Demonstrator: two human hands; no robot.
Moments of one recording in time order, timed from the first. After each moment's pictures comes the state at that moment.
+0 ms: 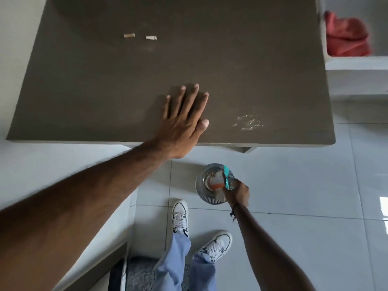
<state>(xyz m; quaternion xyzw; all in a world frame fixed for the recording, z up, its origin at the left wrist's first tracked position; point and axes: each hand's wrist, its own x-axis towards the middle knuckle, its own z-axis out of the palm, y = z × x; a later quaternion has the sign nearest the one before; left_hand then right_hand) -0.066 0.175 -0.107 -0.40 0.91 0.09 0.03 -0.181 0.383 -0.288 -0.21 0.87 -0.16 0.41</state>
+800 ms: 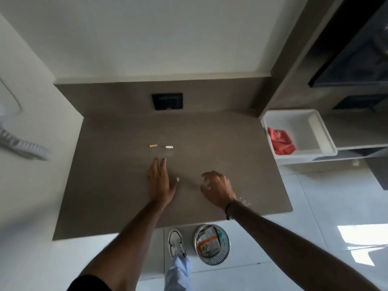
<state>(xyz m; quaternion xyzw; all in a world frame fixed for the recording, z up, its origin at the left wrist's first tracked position) -0.002 0.049 -0.058 -0.55 0.81 0.20 -0.10 -0.184 0.158 -0.016 -0.50 0.81 -0.20 0.24</state>
